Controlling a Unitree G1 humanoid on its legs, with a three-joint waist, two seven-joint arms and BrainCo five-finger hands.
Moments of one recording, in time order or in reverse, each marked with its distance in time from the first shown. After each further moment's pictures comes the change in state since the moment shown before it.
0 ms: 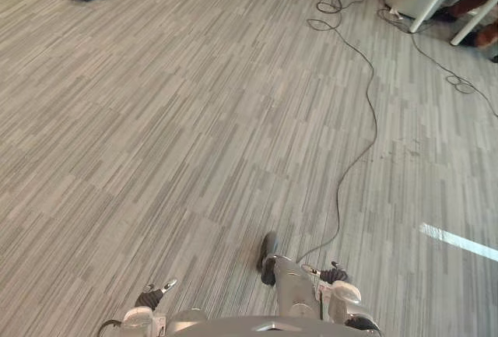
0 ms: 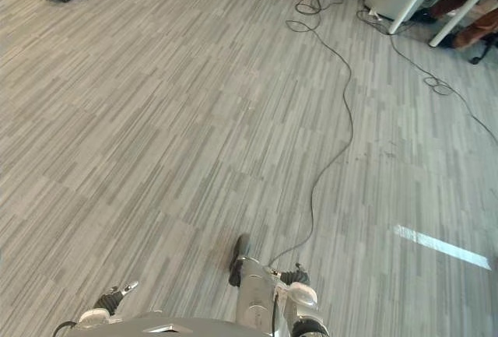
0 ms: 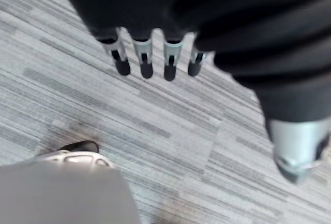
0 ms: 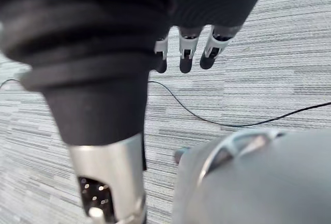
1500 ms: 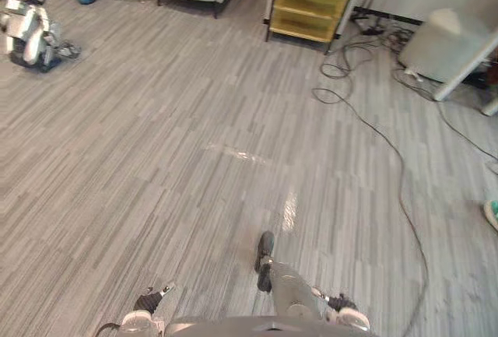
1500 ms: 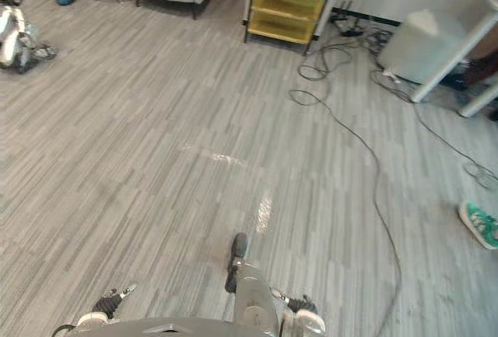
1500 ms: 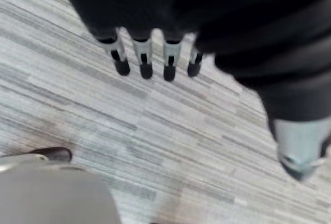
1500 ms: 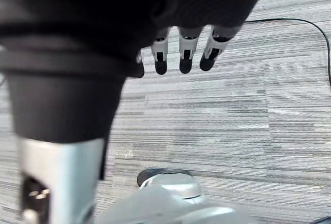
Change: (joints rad) left arm 0.023 -0.023 -0.033 -0.018 -0.016 -0.007 -0.002; right arm 0.087 -0.004 -0.063 0.039 -0.012 0.018 0.005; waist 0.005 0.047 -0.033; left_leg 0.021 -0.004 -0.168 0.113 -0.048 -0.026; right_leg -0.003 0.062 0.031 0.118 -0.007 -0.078
